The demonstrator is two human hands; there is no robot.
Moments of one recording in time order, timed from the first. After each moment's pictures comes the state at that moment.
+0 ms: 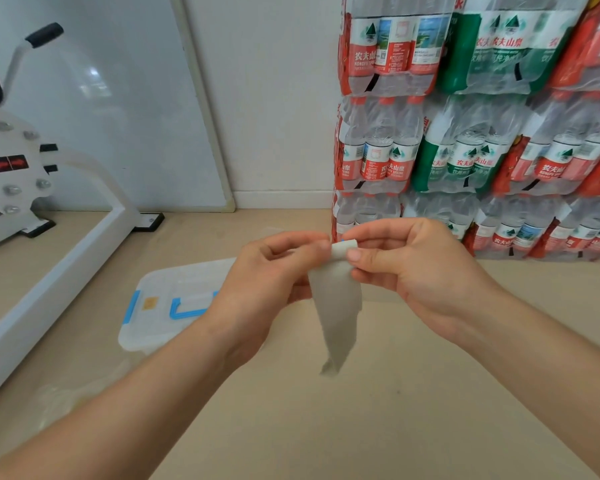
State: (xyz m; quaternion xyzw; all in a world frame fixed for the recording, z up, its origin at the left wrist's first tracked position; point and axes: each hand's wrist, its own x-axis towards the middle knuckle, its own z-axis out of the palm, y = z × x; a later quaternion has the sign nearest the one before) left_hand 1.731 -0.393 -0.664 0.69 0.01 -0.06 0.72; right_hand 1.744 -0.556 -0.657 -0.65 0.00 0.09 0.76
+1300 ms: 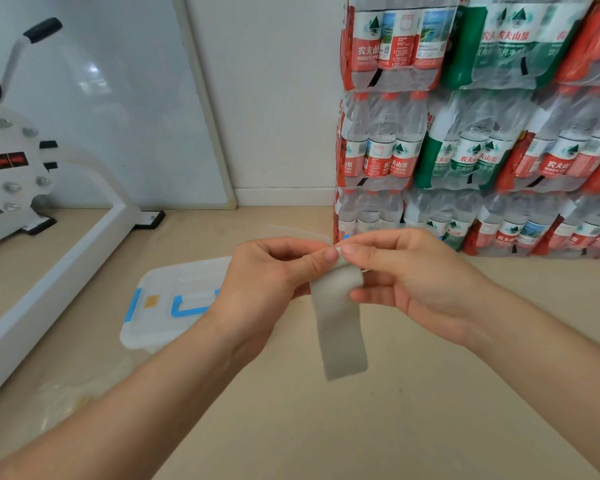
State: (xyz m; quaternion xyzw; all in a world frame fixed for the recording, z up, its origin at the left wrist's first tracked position) left_hand 1.734 -0.390 -0.670 0.67 0.00 -0.05 0.74; right_hand 1.746 -0.555 -0.661 -0.64 -0.02 0.19 0.75
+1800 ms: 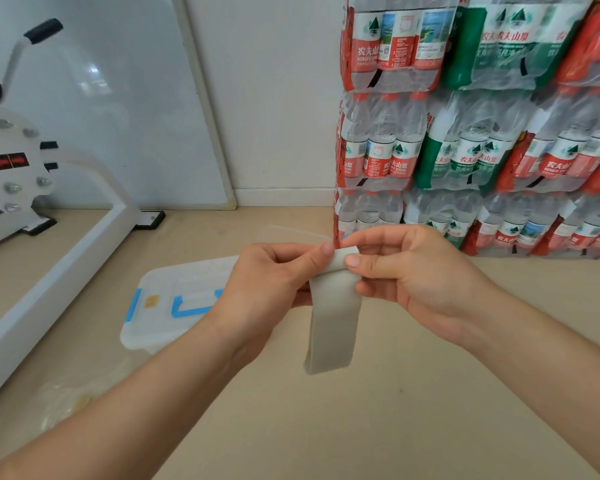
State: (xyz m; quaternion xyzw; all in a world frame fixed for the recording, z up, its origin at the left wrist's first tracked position) left_hand 1.732 -0.391 -0.668 0.68 0.01 -0.09 0.73; right_hand 1.746 -0.555 -0.664 -0.65 0.00 0.14 0.75
